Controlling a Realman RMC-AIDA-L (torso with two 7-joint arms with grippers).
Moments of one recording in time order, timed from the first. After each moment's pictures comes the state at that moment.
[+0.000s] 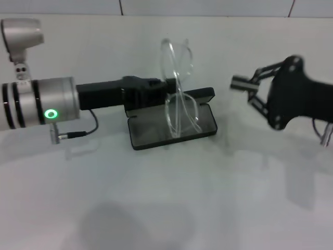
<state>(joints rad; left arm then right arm) -0.58 -2.04 1.04 0.50 1.58 1.43 -1.68 0.38 2.02 -1.30 -0.77 -1.21 -1.53 0.39</state>
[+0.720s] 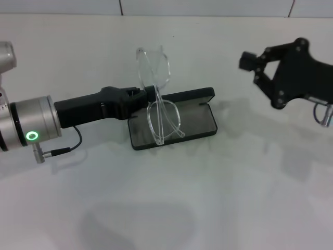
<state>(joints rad) -0.46 -2.06 1.00 0.55 1.56 1.46 -1.59 0.40 2.02 -1.28 -0.74 -1.19 -1.41 0.71</state>
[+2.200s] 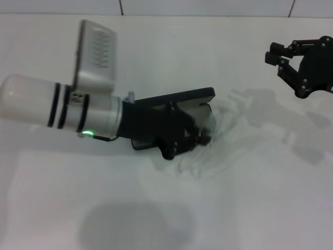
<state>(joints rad) -0.67 -2.07 1.18 0.52 1.74 1.41 -1.12 0.40 2.01 -1.12 -0.72 -1.31 -1.35 0.86</state>
